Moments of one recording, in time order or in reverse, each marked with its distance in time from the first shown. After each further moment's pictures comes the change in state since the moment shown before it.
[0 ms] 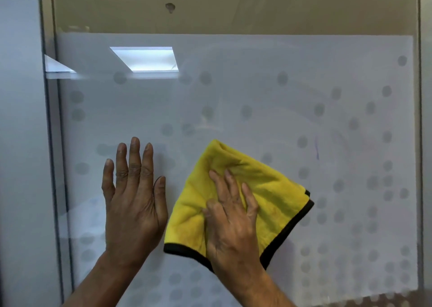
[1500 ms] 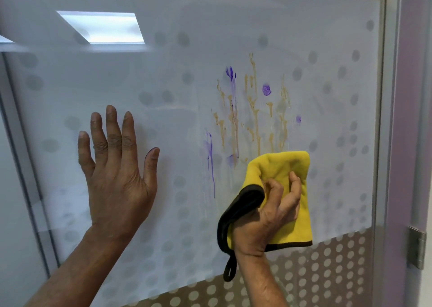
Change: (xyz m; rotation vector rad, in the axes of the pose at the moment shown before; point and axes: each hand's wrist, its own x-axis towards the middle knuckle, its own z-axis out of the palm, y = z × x) left_hand 0.000 -0.004 0.003 -0.046 -0.014 0.024; right_hand -0.041 0.012 -0.016 -0.211 0.440 0.829
